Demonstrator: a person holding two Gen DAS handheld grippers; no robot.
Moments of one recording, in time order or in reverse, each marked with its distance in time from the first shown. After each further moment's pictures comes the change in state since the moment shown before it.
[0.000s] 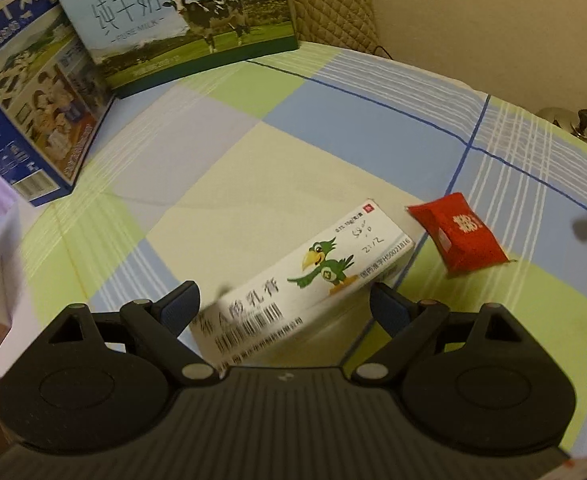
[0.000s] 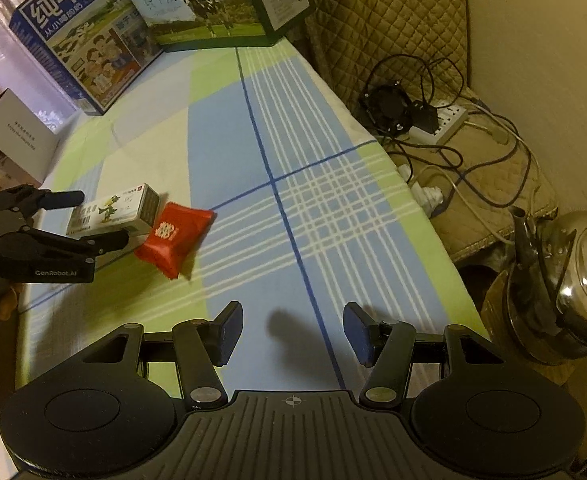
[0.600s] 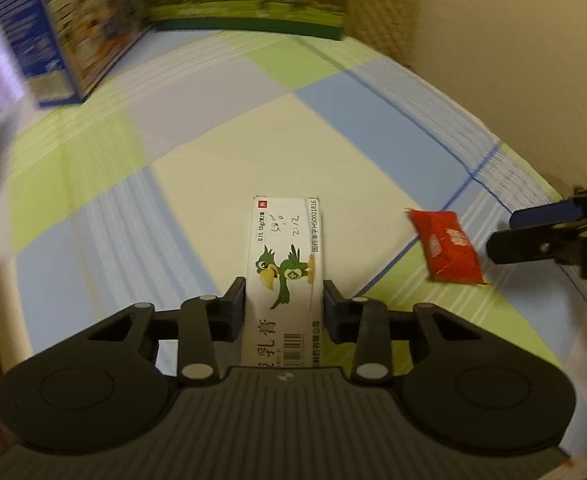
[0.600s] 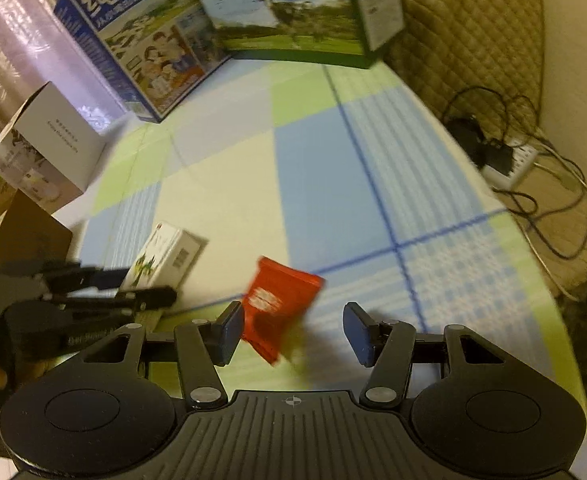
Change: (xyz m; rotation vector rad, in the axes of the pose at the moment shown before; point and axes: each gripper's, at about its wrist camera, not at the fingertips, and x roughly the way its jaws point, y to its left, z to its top) left arm -0.014 0.021 -0.023 -0.326 0.045 -0.072; right arm 0.049 0.070 0.038 -0.098 -0.037 0.109
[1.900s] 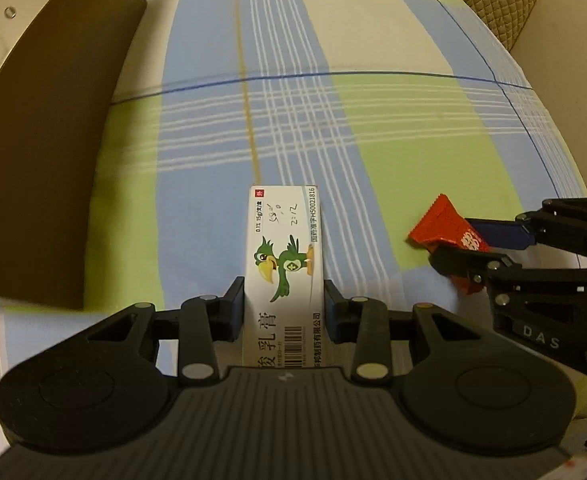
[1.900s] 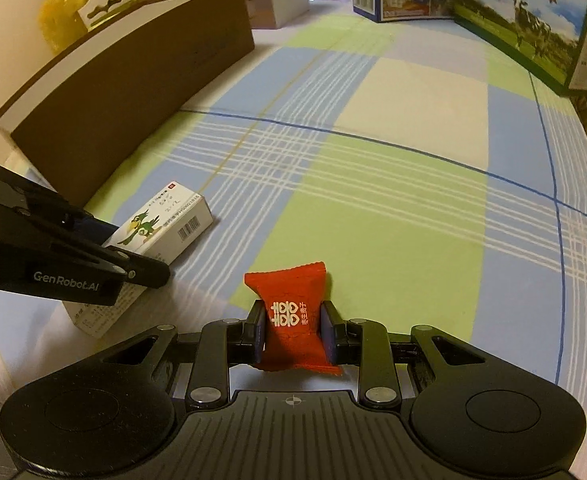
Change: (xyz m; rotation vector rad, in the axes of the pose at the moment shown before) left arm -0.111 -0.041 -0.159 -0.432 0.170 0.159; right arm -0.030 0.080 -0.145 -0.601 0.136 0.136
